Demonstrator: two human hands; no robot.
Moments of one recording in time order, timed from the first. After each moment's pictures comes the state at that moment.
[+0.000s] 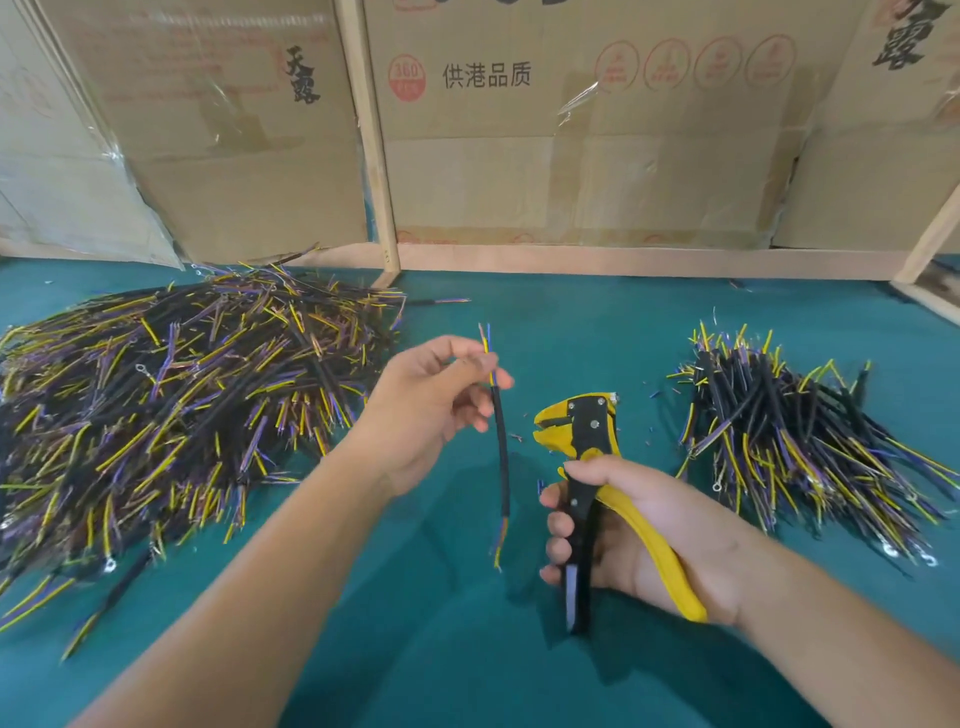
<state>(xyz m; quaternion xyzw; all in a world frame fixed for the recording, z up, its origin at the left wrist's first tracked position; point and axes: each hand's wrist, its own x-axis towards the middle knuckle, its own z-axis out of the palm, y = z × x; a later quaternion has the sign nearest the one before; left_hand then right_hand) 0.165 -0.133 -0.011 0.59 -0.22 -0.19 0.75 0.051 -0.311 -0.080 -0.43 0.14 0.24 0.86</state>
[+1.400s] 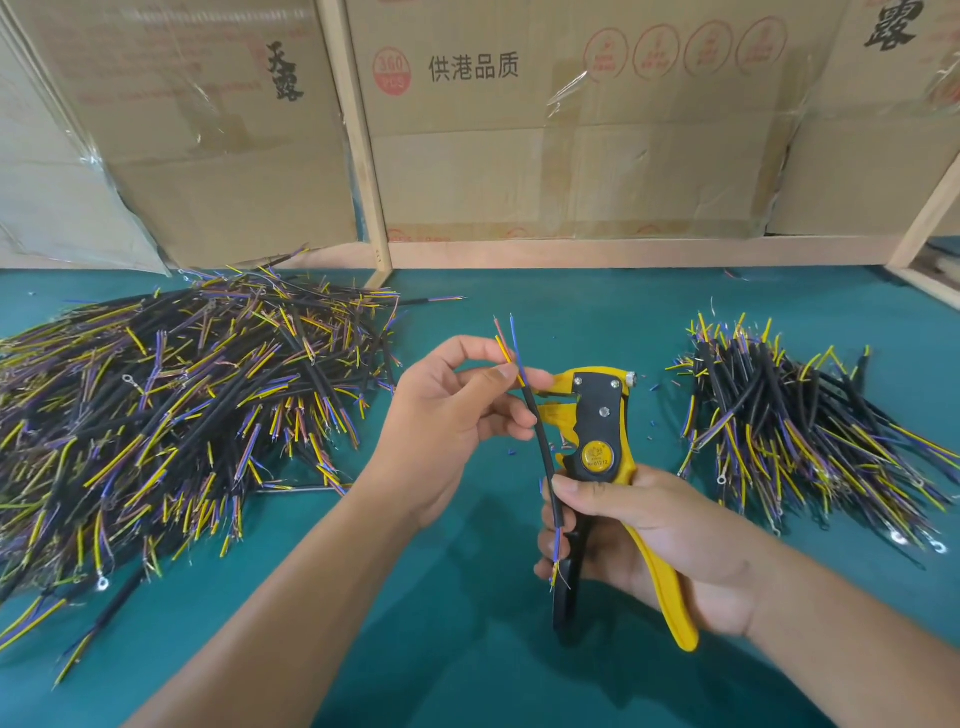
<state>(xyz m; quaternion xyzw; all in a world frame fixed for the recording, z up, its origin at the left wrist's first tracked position) 0.142 -0.141 -0.015 0.54 -0.26 -0.18 0.78 0.024 -0.285 -0.037 -0.51 0.08 0.13 0.85</state>
